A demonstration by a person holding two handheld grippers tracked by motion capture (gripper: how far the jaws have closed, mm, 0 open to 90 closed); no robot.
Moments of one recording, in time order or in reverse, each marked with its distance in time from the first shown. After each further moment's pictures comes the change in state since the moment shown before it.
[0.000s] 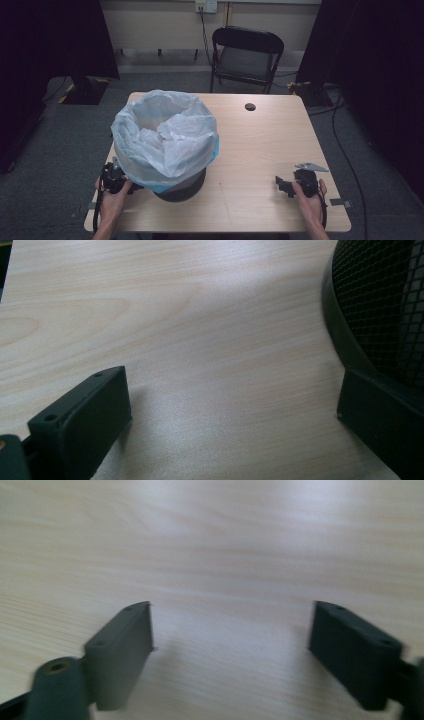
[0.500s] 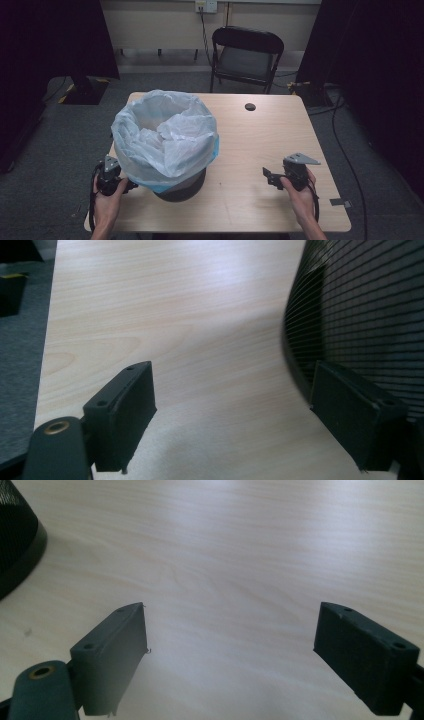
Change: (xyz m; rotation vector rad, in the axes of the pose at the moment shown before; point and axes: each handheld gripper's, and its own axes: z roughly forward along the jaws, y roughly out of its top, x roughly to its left) left arm -0.003 0.009 -0.037 -0.101 -0.025 0.014; right arm 0.042 0.037 -0.013 -0.117 0.100 -0.099
